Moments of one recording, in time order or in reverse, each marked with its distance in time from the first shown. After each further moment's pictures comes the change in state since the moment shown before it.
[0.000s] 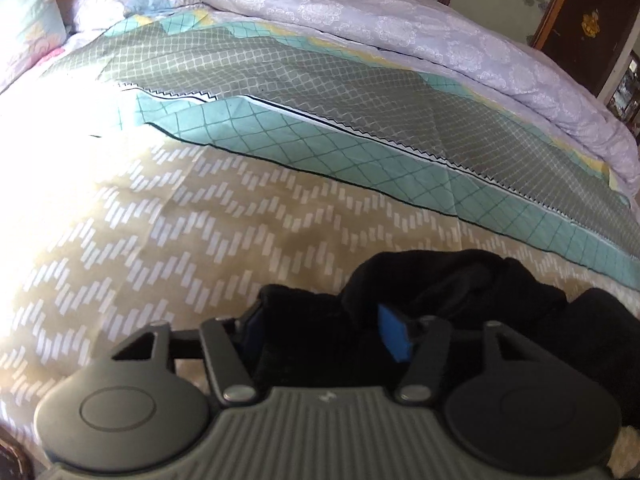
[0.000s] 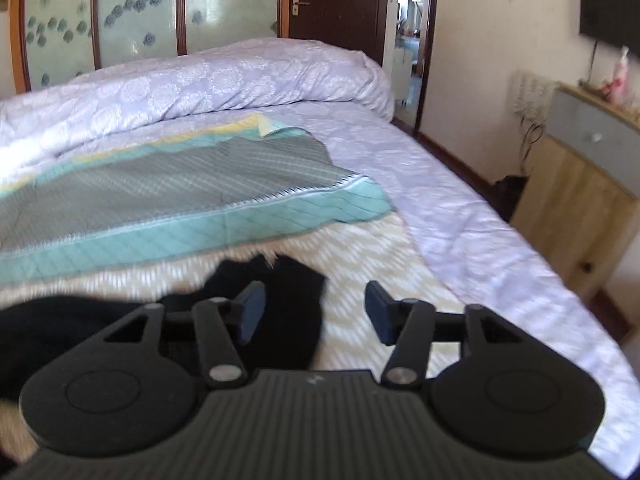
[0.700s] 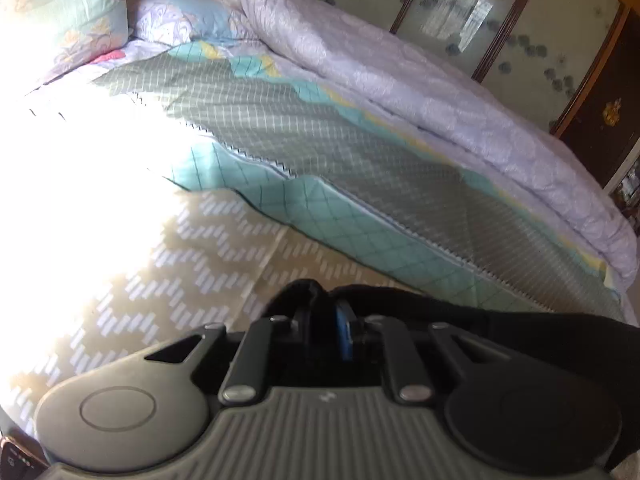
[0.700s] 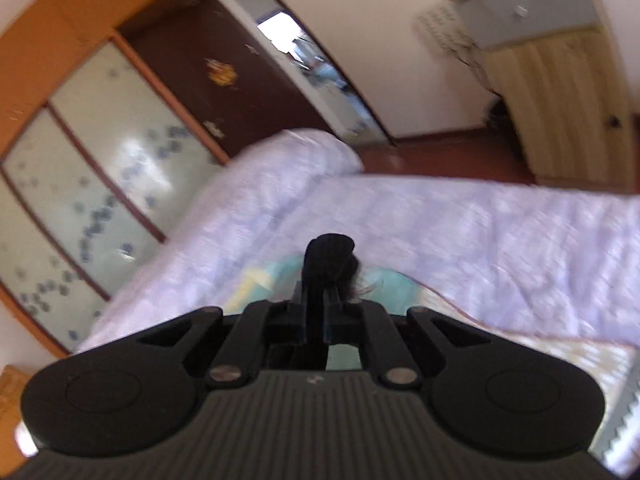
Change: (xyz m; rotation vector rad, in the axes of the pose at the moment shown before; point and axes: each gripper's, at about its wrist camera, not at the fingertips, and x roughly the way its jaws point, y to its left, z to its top) left arm -0.034 0.067 0.031 -0.195 -0.127 -0.013; right arm -0.005 -0.091 0.022 0.722 -0.159 0.088
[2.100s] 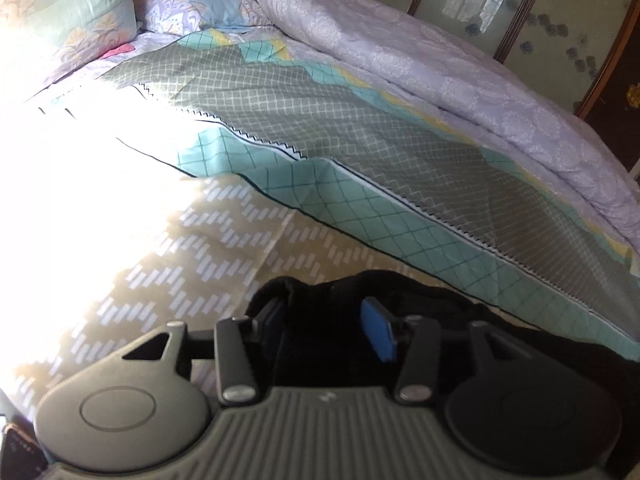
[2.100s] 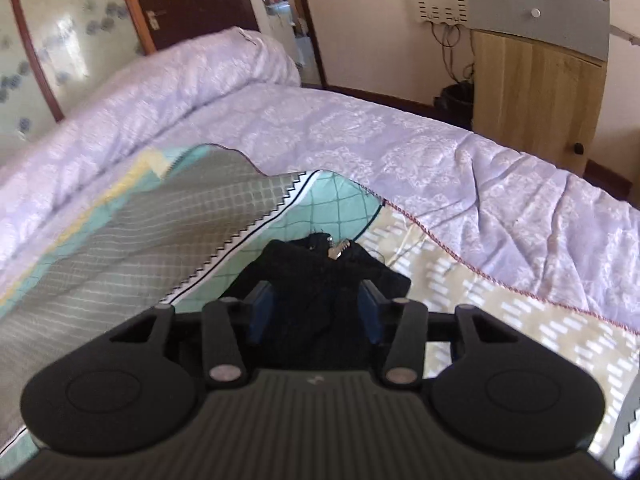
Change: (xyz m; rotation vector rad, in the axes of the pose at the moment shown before) left arm -0.016 -0.008 0.000 0.001 0.014 0.057; right arm 0.076 0.056 -0.053 -0.273 0.106 -0.219
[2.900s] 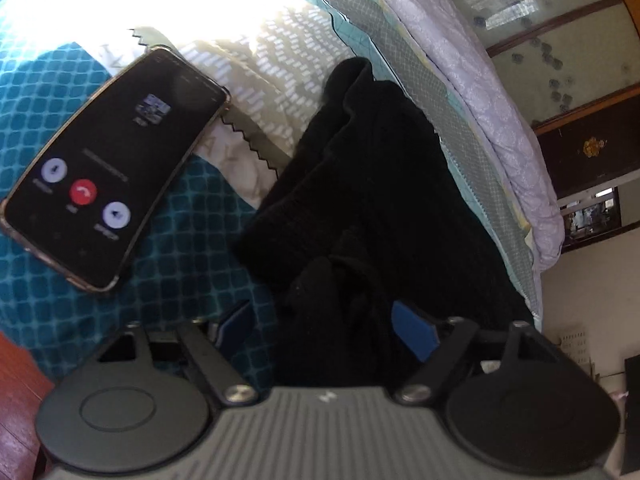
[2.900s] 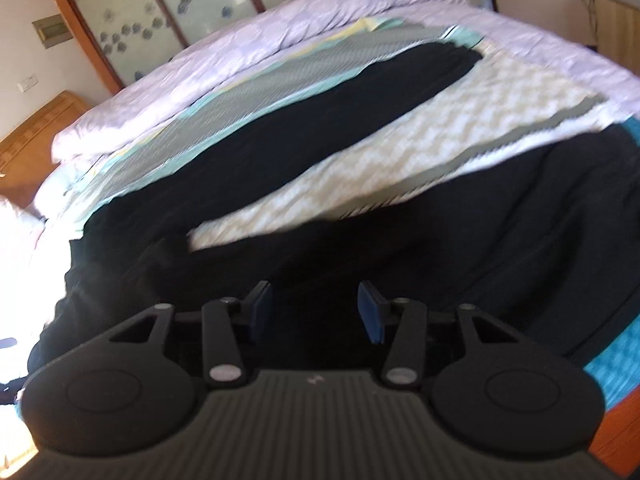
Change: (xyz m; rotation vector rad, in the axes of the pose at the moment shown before) left arm -0.113 0.096 -0.160 -0.312 0.271 -0.289; right arm -0.249 -0.040 -0.240 -0.293 0.276 0.485
